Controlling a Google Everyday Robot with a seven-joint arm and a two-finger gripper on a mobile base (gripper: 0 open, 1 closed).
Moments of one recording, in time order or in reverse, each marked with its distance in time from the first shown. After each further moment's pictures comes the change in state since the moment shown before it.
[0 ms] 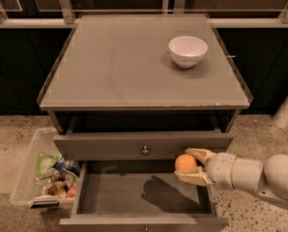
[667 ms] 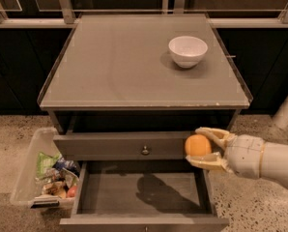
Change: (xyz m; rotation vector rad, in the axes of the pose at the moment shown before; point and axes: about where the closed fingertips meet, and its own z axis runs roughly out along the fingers) arm -0.089 -0.002 -0.068 0.034 -0.114 -0.224
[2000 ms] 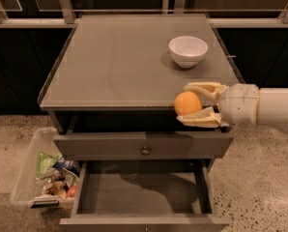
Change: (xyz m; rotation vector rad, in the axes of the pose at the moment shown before) arm -0.113 -0.057 0.008 -0.078 -0.100 -0.212
